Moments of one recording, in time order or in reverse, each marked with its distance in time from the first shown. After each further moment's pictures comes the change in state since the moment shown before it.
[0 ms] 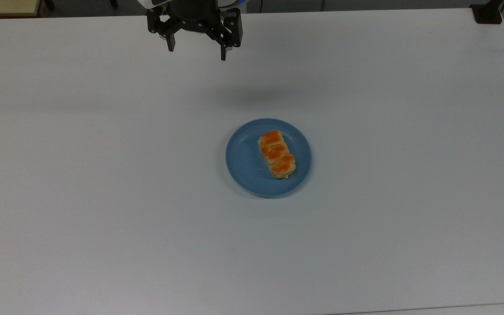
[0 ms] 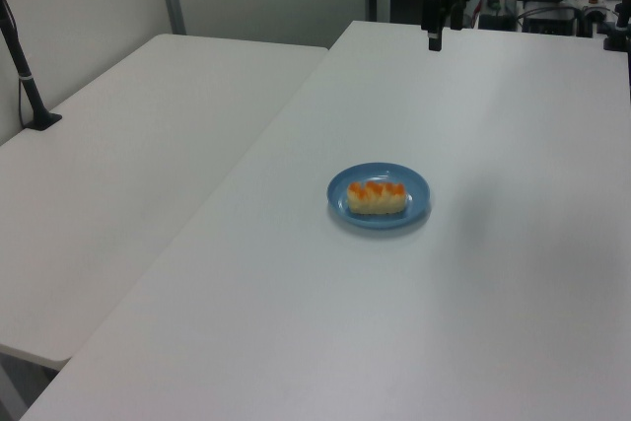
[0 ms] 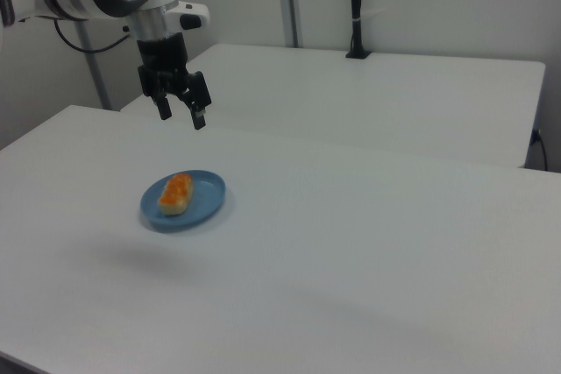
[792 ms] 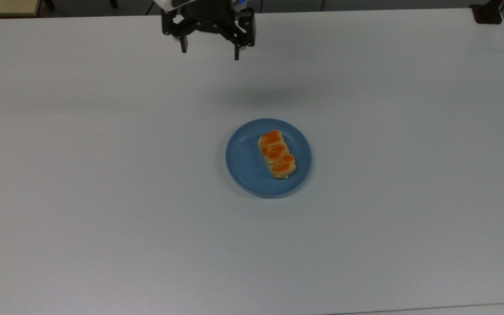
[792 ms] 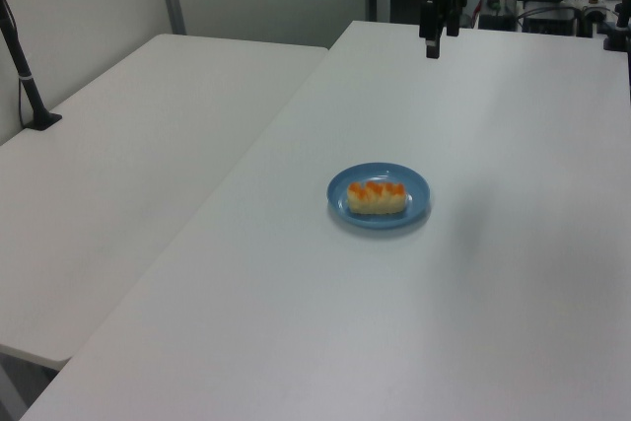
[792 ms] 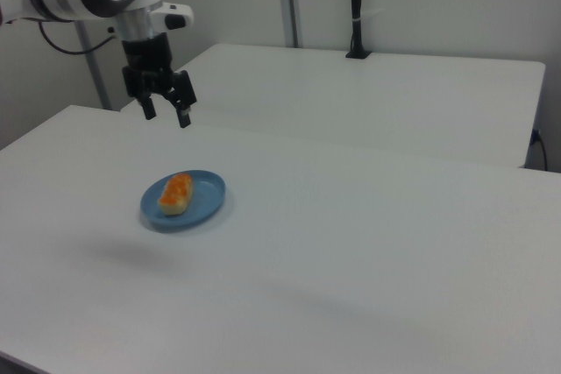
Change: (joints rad) arm 0.053 0.002 0.000 -0.004 0.000 0.000 0.000
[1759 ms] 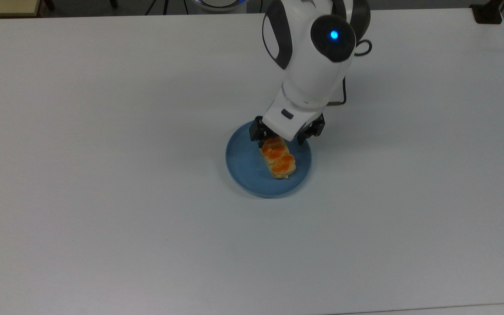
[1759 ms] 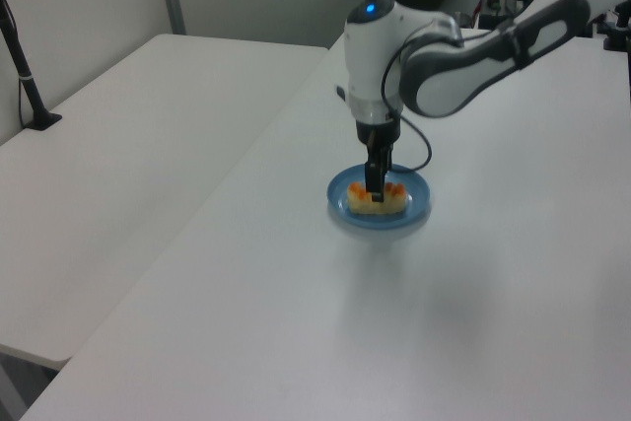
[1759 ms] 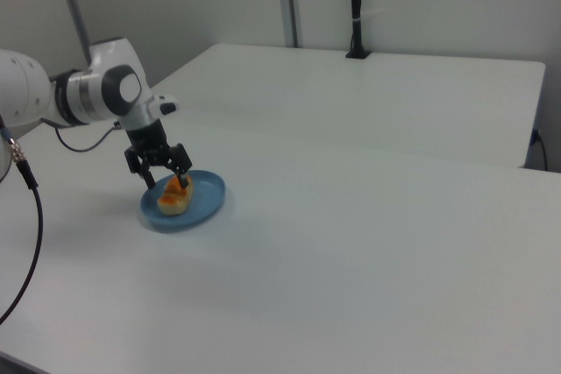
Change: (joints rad) arm 0.322 0.384 -0.120 -0.017 -0.094 0.376 0.001
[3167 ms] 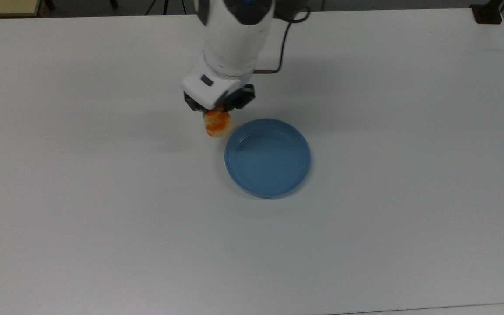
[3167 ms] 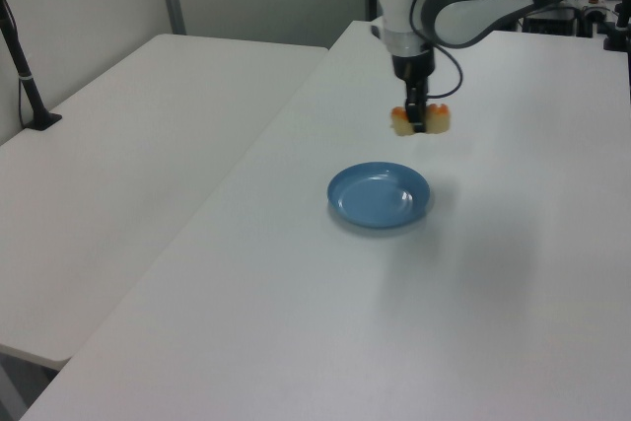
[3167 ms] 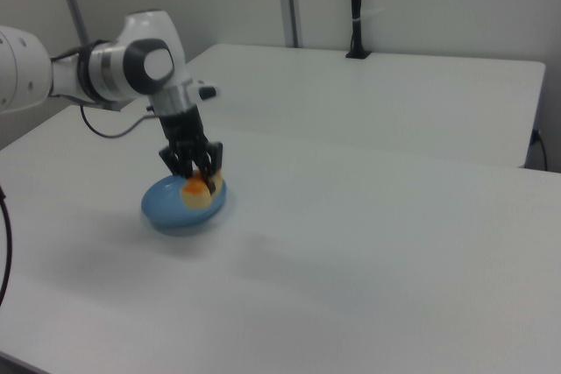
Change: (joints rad) arm -0.158 -0.206 -0.036 -0.124 -0.022 -0.152 -0.193
